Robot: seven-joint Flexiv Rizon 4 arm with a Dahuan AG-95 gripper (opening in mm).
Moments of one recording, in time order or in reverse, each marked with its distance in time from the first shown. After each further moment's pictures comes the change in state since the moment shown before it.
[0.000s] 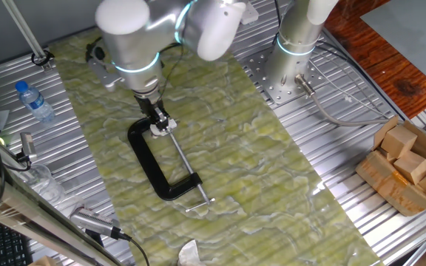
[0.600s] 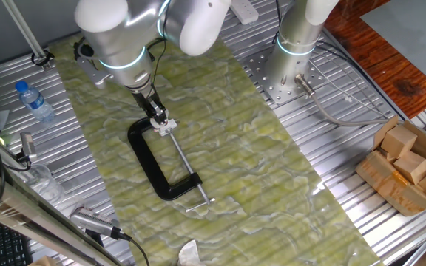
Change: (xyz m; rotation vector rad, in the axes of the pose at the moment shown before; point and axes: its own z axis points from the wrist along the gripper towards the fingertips) arm 0.013 -0.013 -0.010 -0.007 0.049 -0.023
